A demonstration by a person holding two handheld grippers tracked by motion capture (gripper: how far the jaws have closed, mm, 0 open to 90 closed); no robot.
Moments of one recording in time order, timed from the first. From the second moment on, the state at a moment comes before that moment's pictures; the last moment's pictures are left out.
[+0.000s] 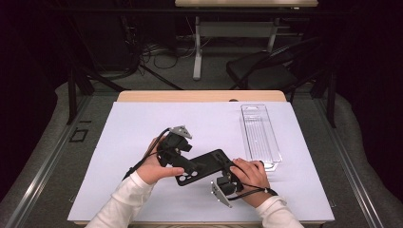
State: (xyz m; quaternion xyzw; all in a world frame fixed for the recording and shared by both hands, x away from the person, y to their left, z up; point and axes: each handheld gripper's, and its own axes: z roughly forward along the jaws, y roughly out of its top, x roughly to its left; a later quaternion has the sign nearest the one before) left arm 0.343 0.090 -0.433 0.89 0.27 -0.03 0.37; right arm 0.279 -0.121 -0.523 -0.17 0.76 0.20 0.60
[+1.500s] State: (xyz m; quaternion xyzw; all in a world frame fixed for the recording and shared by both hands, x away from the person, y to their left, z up) left arm 0.371 0.140 -0.435 0.86 0.32 0.06 0.38; right arm 0.283 -0.128 -0.522 -0.15 0.78 0.22 0.57
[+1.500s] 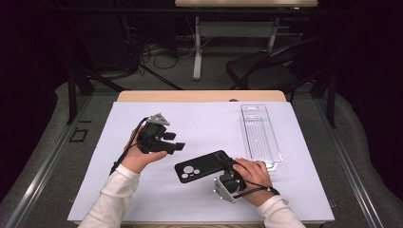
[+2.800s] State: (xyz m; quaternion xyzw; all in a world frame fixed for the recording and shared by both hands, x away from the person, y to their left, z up) left arm 0.377 0.152 -0.437 0.86 0.31 0.07 0.41; right arm 0.290 -0.140 -0.511 -0.02 0.83 0.34 0.44
